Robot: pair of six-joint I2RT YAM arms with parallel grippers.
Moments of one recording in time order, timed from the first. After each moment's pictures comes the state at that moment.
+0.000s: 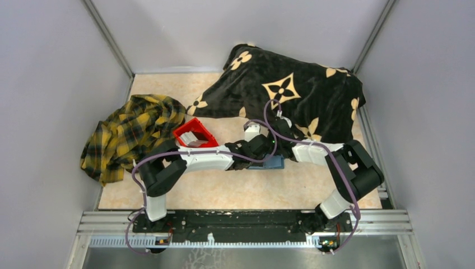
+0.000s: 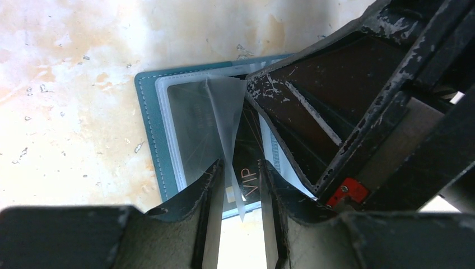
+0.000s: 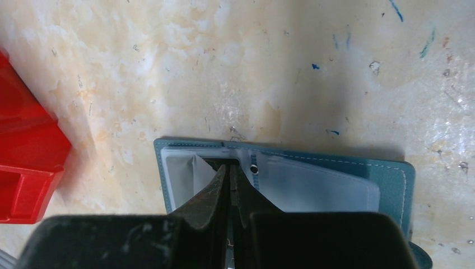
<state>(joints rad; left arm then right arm) -1.09 1.89 1.18 -0.20 -0.43 -0.87 0.55 1.57 0.71 0.03 0.02 0.78</state>
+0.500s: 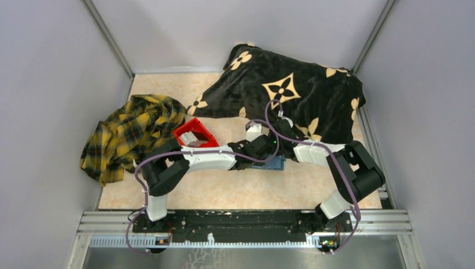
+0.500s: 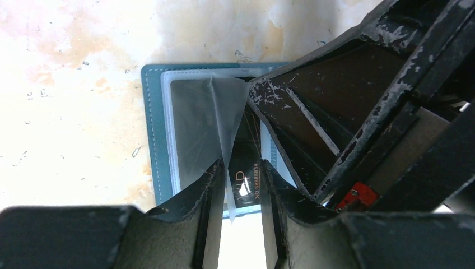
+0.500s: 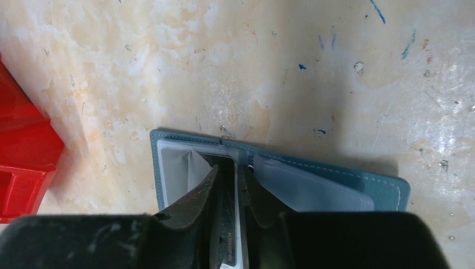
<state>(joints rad) -1.10 1.92 1.21 -0.22 -0.44 -0.87 0.53 1.56 0.69 0.03 0.01 0.76</state>
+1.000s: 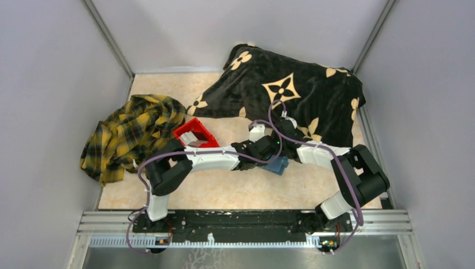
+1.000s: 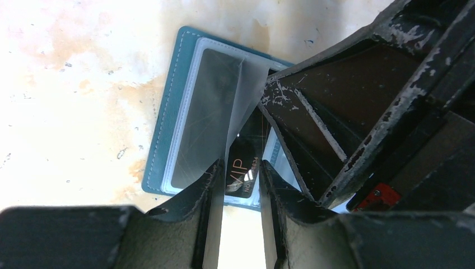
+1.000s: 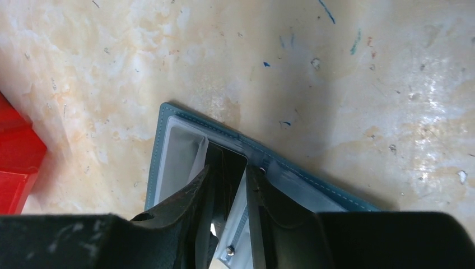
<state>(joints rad) -1.11 1.94 1.26 -0.25 -0.46 -0.87 0.52 1.51 0.68 -0.02 0.04 0.73</state>
